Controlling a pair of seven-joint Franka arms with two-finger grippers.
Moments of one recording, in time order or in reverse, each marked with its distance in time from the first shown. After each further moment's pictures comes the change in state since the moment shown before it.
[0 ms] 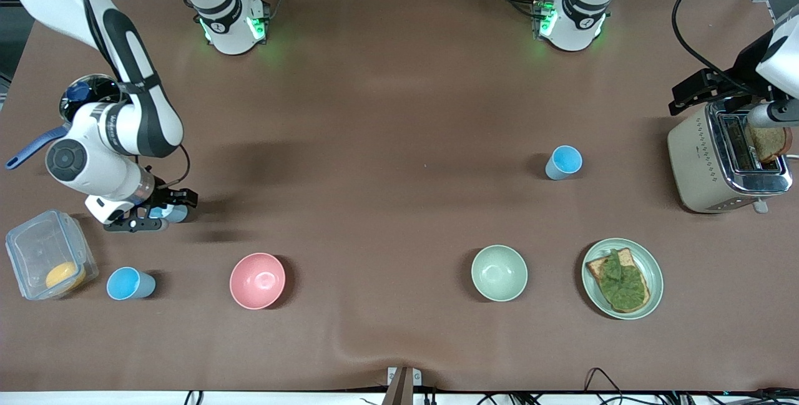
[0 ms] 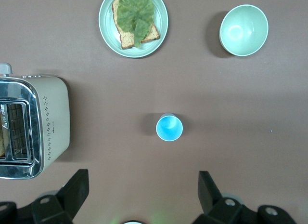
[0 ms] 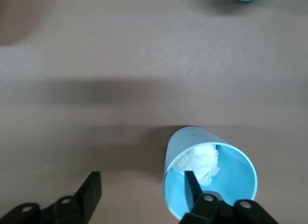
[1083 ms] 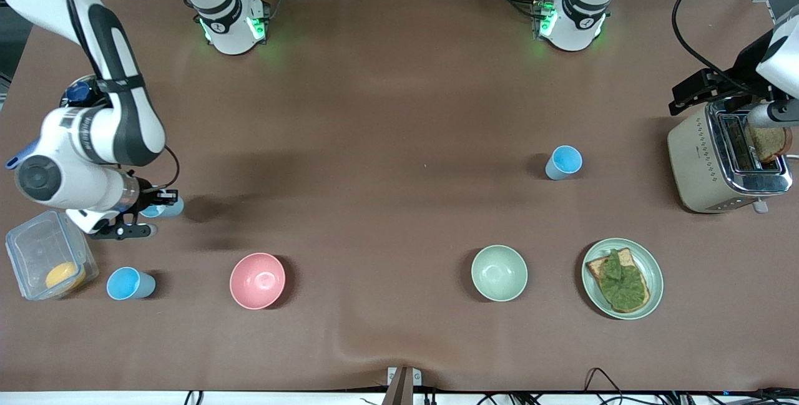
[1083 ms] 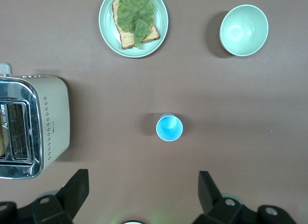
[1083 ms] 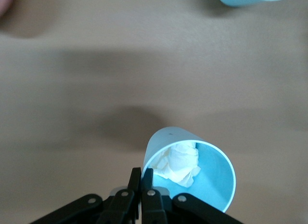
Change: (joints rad) left arm 0.000 0.000 0.000 0.000 0.000 0.000 0.000; right arm 0.017 -0.007 0.013 0.256 -0.031 -0.406 0.000
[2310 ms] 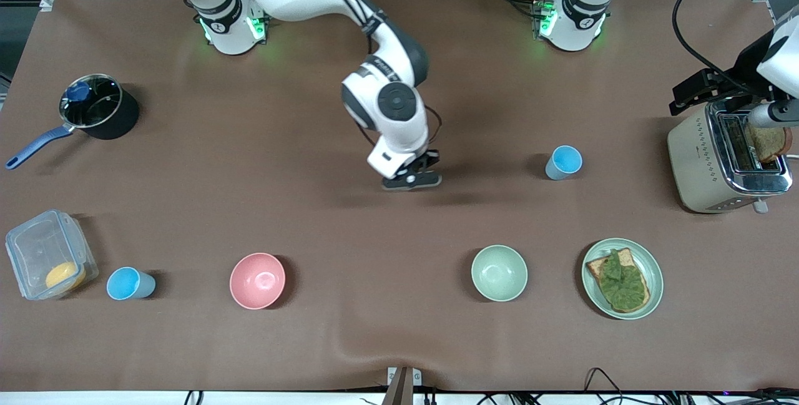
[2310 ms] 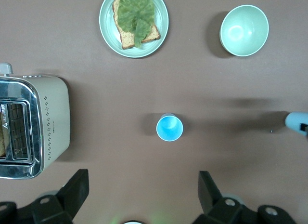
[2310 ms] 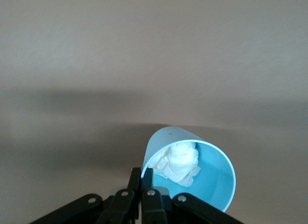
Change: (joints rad) left arm 0.001 0.000 0.002 0.000 0.000 0.000 0.000; right arm 0.834 0.396 0.024 0.465 0.154 0.180 0.778
